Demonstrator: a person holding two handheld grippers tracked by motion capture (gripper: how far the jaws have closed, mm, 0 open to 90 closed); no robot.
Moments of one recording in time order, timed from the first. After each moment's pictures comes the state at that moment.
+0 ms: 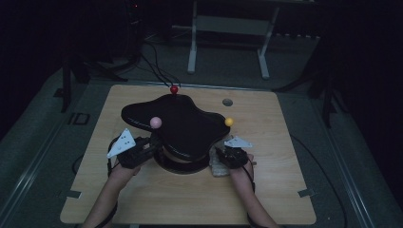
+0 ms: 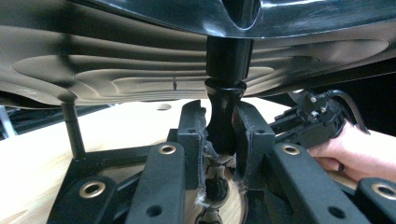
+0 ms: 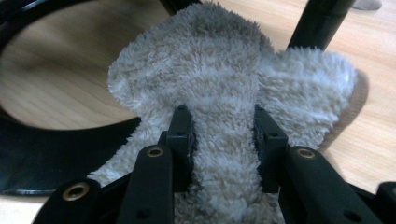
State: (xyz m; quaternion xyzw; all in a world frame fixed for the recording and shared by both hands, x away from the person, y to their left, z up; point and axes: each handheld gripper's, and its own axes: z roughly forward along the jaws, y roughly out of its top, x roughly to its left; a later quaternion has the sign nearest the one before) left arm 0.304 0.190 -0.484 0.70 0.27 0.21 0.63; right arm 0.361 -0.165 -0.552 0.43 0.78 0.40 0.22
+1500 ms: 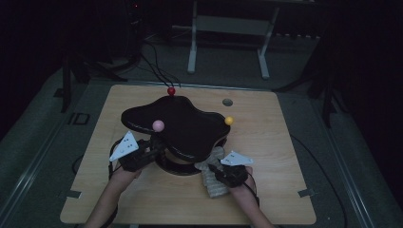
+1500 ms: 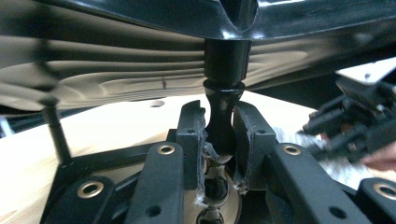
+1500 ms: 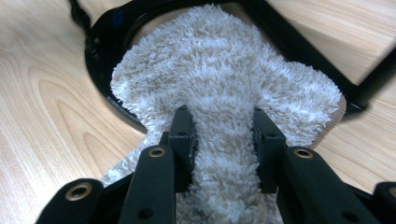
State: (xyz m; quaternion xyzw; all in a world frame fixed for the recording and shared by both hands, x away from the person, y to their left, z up) left arm 0.293 0.180 -0.480 0.71 0.26 0.21 0.62; right arm 0.296 -0.160 -0.524 0.34 0.82 0.43 0.18
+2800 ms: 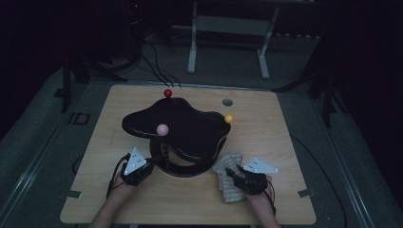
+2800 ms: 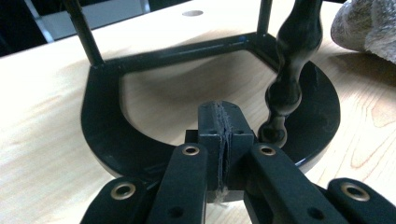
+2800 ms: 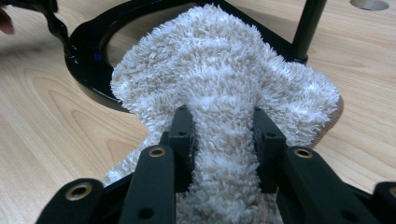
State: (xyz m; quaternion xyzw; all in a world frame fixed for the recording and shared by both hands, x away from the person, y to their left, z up) left arm 0.281 0.181 -0.545 0.77 0.33 0.25 0.48; right arm 0.275 -0.212 -0.528 0.38 0.79 0.45 0.18
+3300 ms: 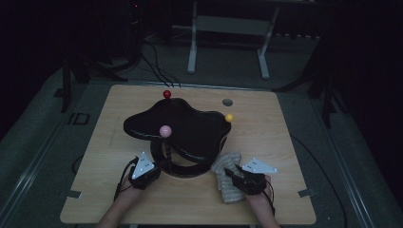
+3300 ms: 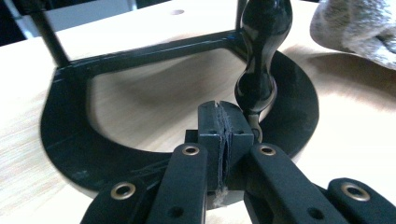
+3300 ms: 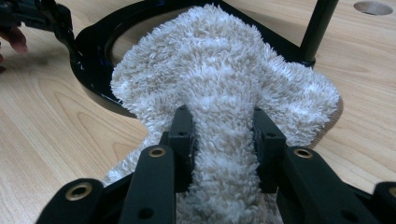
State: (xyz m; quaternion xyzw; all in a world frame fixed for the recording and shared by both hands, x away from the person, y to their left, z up) left arm 0.274 0.159 -0.553 0.78 0.32 0.24 0.49; right arm 0.274 -0.208 -0.524 0.38 0.79 0.45 0.18
